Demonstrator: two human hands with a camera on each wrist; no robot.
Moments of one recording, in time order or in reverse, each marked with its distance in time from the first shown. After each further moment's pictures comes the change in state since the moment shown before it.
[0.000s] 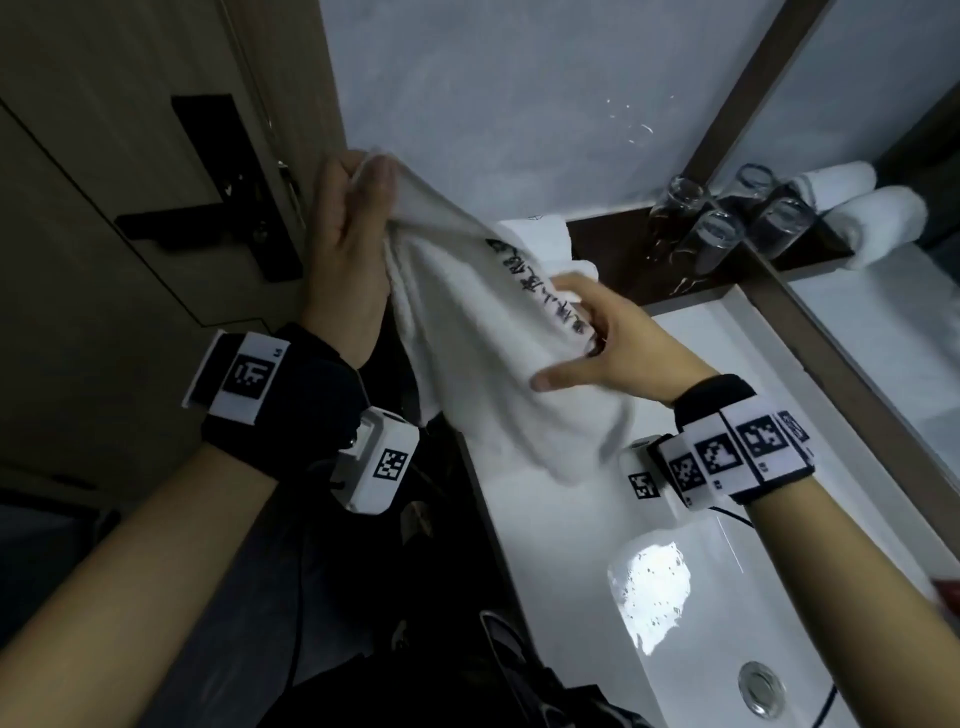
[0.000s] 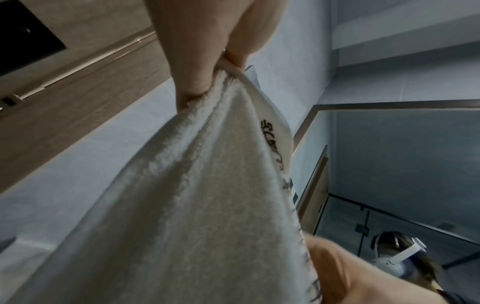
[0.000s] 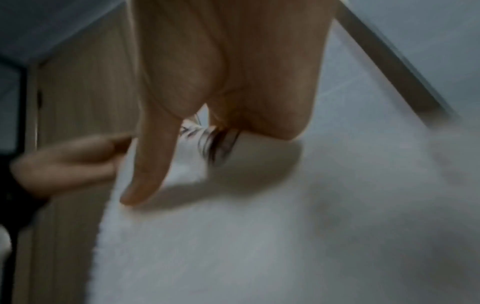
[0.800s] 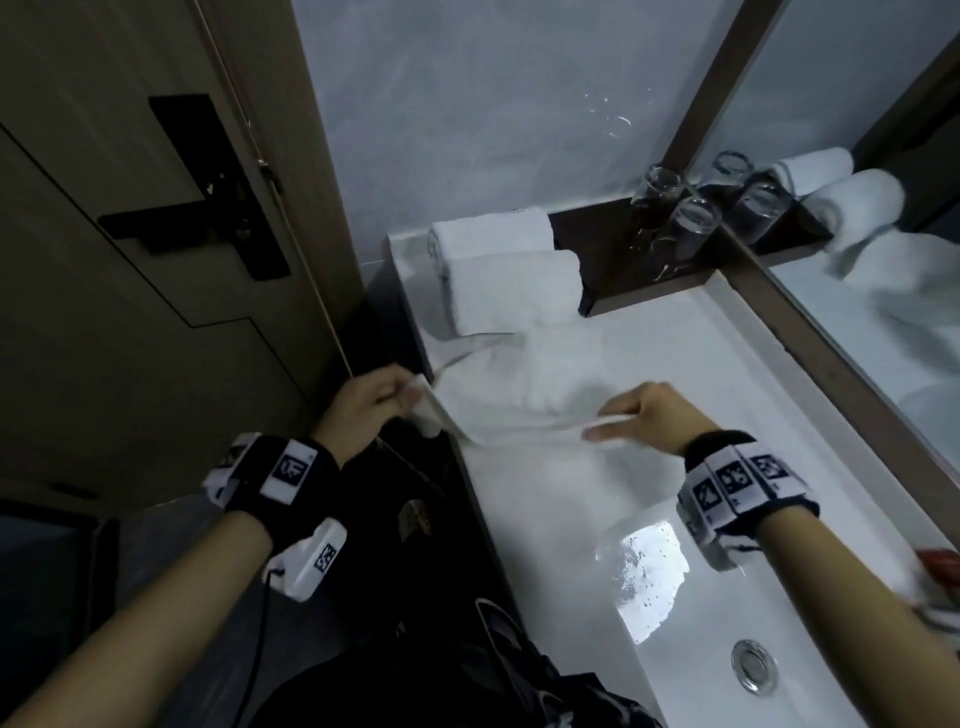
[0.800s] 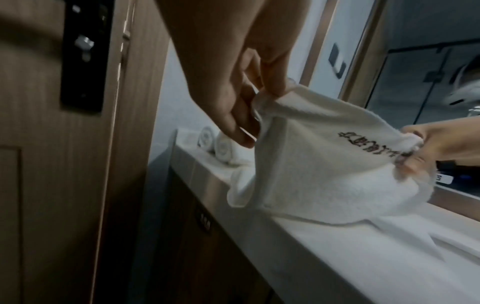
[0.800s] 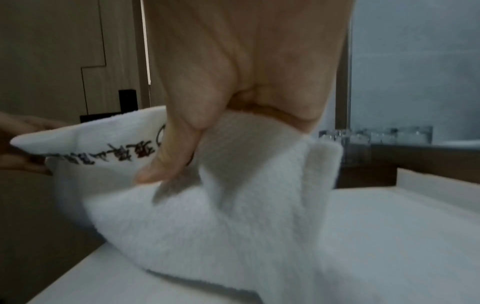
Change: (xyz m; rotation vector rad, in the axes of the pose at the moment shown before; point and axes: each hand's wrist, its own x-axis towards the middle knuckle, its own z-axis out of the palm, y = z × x) left_hand -0.093 -0.112 -0.045 0.245 -0.442 -0.455; right_hand -0.053 0.114 0.006 -0.204 -0.007 0.350
